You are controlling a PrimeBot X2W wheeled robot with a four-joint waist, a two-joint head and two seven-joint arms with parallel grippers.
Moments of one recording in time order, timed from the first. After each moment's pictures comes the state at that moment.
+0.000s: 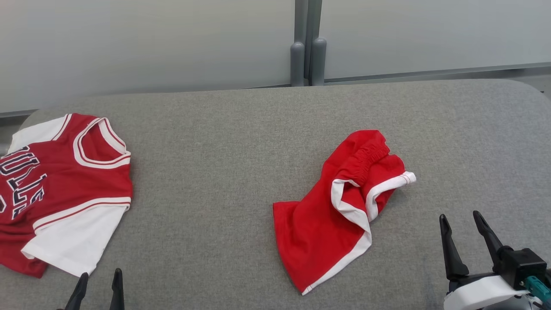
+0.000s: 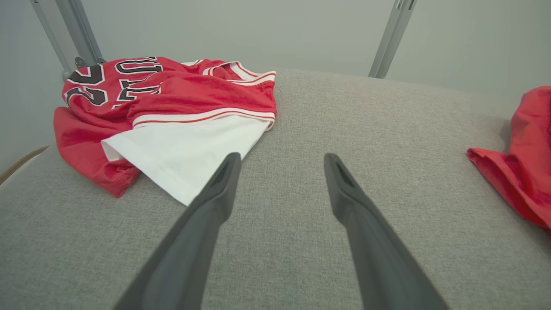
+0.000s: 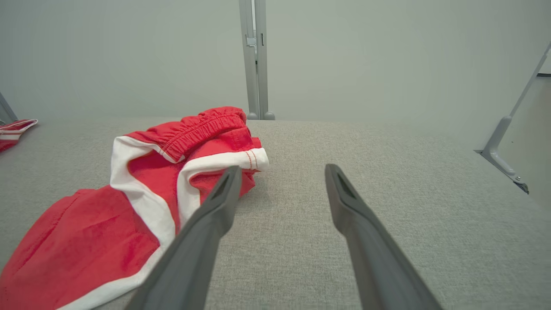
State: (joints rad) left arm 0.21 0.26 -0.03 0.18 -0.41 -0.11 -0.26; right arm 0.09 -0.11 -0.05 0.11 0.11 0.13 -0.26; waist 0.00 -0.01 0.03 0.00
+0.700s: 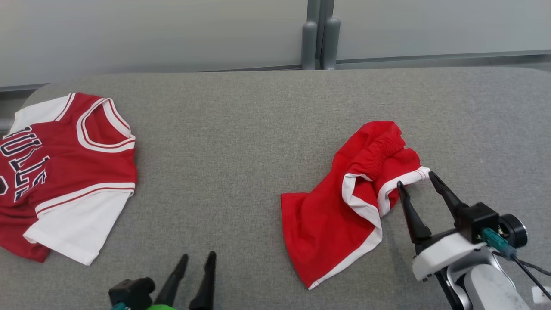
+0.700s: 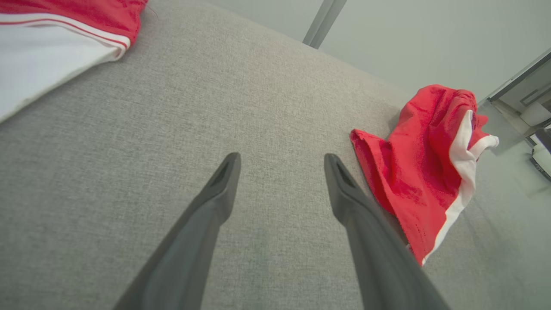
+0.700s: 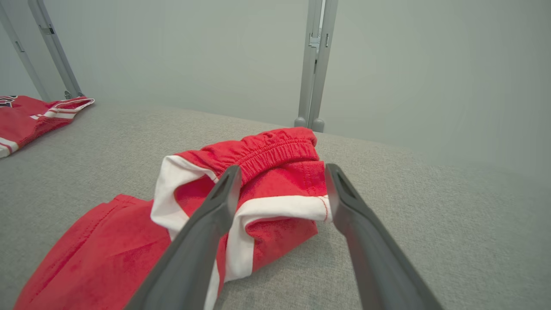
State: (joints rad) left arm 0.15 0.09 -0.22 0.11 -0.54 -0.13 -0.06; right arm -0.12 -0.18 0.14 0.24 0.12 0.13 -0.26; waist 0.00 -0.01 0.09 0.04
